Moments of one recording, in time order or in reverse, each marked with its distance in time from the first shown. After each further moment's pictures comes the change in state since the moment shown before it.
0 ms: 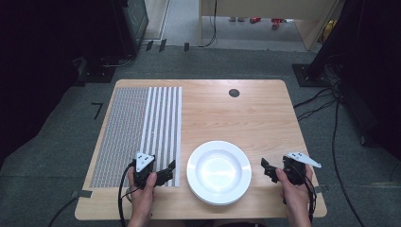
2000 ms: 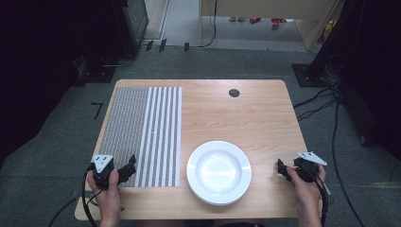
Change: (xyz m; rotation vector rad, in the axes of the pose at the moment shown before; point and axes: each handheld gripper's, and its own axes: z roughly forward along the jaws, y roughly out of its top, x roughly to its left) left arm 0.085 0.003 -0.042 -0.079 0.294 -0.093; right arm -0.061 -0.013 0.022 0.072 -0.236 -0.063
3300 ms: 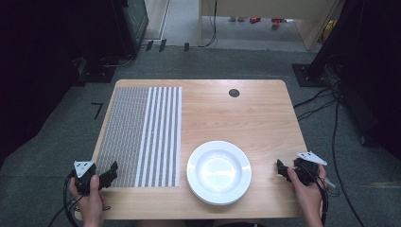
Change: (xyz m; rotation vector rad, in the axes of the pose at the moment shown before) left arm 0.068 -0.023 0.002 0.061 0.083 -0.025; right arm -0.001 0.000 -0.001 -0.002 0.038 -0.031
